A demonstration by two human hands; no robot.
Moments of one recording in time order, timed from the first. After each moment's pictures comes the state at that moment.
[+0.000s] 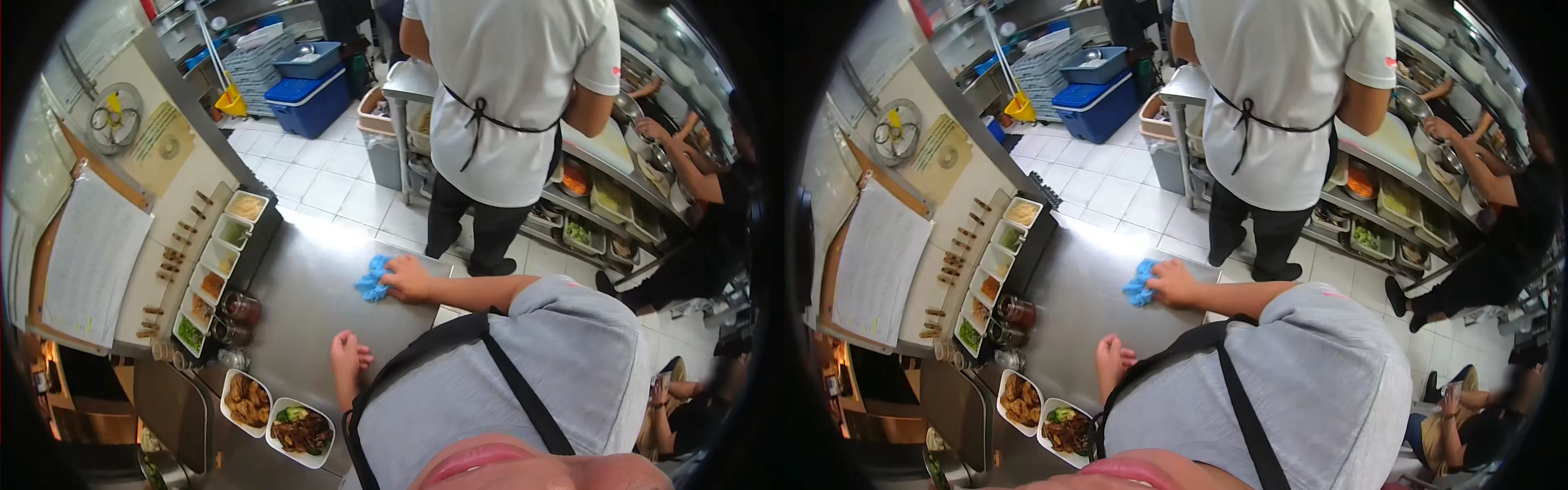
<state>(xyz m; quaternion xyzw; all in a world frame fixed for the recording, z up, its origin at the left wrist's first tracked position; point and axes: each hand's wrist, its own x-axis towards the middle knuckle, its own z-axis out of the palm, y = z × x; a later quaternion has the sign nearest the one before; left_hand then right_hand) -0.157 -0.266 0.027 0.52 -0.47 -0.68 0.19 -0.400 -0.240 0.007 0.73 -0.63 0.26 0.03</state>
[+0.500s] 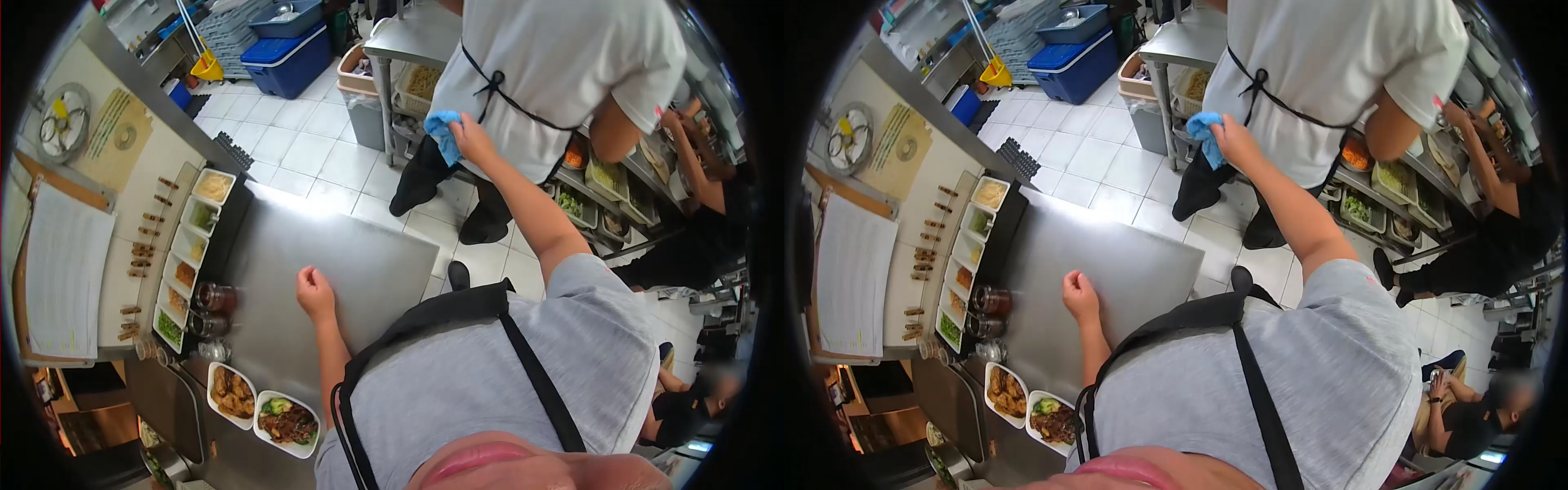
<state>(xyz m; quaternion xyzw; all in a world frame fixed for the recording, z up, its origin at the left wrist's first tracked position) -0.236 -0.340 -0.008 0.50 -0.70 -0.28 0.42 -0.634 -0.243 0.087 0.40 -0.85 0.35 0.03</state>
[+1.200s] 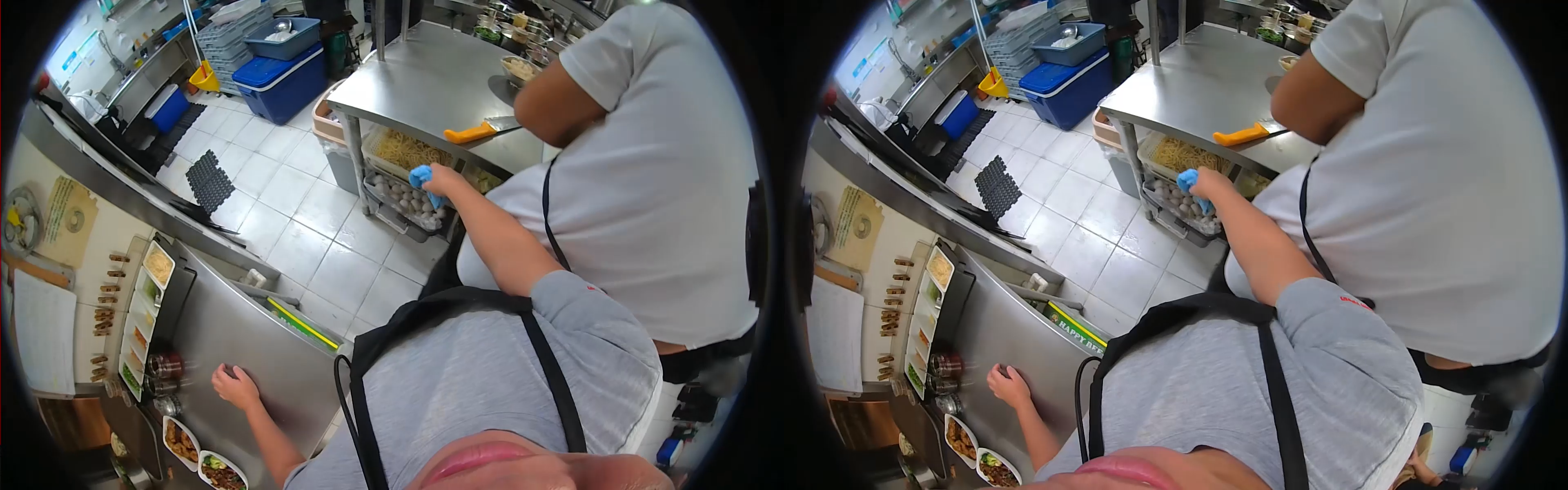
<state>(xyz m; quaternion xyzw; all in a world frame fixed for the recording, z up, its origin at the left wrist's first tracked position) -0.260 -0.339 0.009 0.72 -0.67 0.05 0.20 -0.870 -0.319 0.030 0.36 -0.90 0.07 -0.22</state>
